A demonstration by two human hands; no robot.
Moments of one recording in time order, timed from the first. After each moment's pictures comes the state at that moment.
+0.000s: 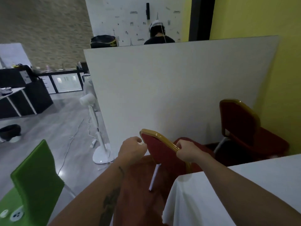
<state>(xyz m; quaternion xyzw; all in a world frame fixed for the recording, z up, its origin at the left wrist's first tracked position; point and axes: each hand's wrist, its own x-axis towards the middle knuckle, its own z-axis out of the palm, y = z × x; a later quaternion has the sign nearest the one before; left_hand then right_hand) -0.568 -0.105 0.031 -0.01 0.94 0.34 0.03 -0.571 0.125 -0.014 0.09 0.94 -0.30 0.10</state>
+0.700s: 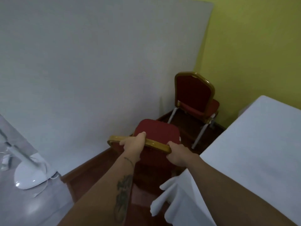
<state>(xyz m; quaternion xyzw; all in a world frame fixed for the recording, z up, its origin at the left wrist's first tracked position) -0.817 -0.040 -0.085 -0.16 0.72 0.59 0.32 -0.689 0.092 -0.087 0.32 0.89 -0.26 0.19</state>
